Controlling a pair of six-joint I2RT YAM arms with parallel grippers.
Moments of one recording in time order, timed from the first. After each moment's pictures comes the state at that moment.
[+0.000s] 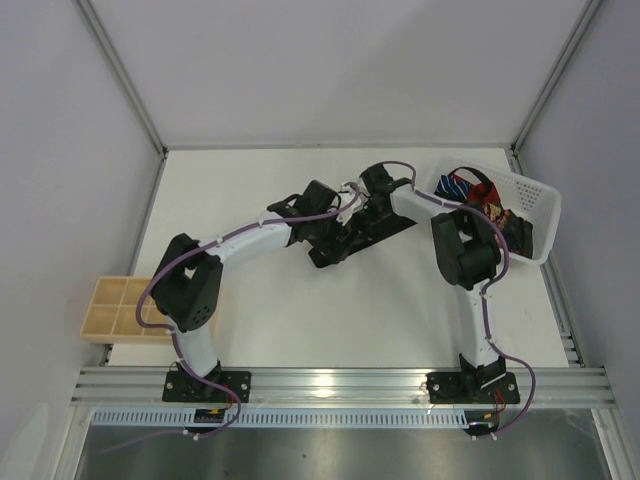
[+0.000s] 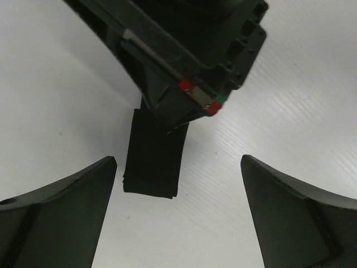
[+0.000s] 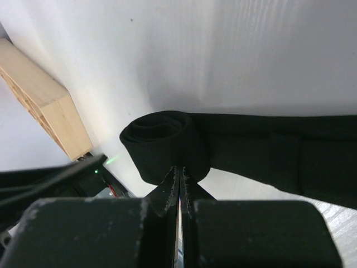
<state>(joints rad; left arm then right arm) -0.68 1.81 1.33 -0.44 0.15 0.12 0.44 2.20 1.65 -0.61 -0.66 0.54</state>
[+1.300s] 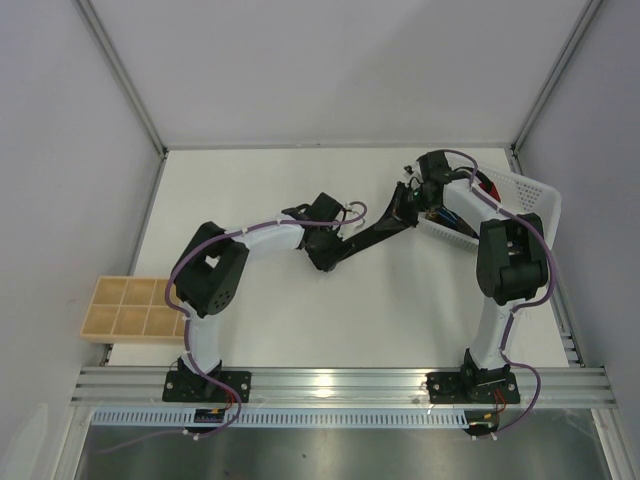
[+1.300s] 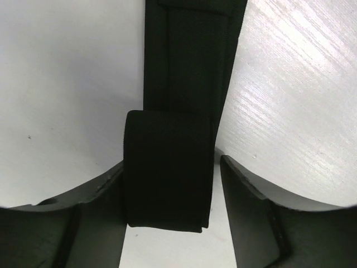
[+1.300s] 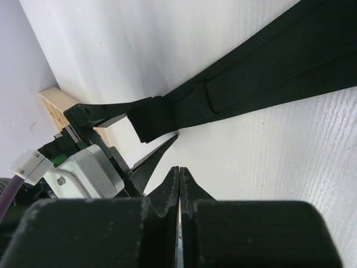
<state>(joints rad) -0.68 1.97 1.34 -0.47 0.08 0.24 0.20 1.93 1.46 -0.62 -0.67 0.54</state>
